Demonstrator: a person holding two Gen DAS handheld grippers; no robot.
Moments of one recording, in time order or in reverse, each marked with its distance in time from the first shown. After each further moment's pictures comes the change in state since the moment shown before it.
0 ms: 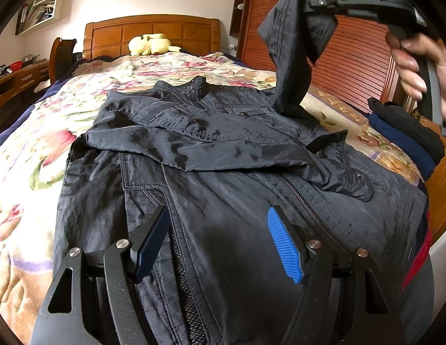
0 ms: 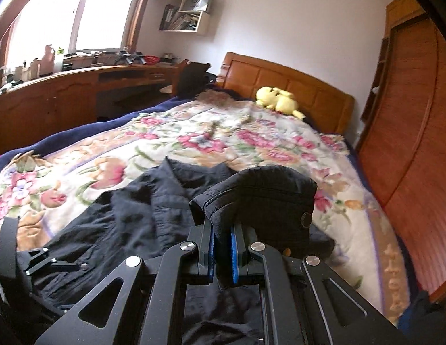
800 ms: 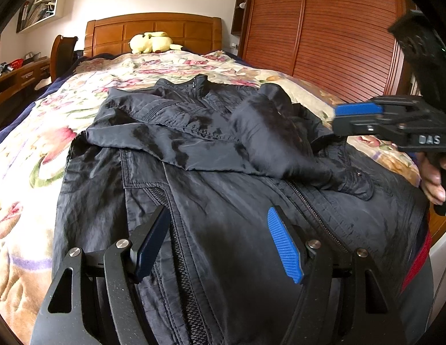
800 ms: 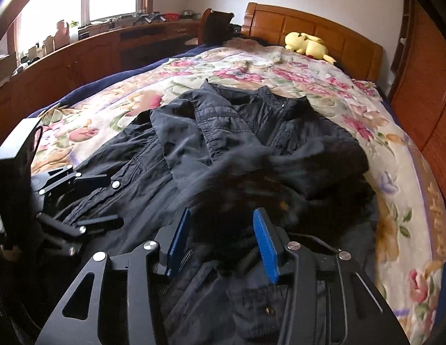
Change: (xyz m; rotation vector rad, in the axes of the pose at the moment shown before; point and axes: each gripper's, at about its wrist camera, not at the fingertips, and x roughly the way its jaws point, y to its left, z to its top) left arm 0.001 0.001 0.001 -0.012 0.008 0.001; right arm -0.005 -0.014 -0.046 0.047 0.225 0.149
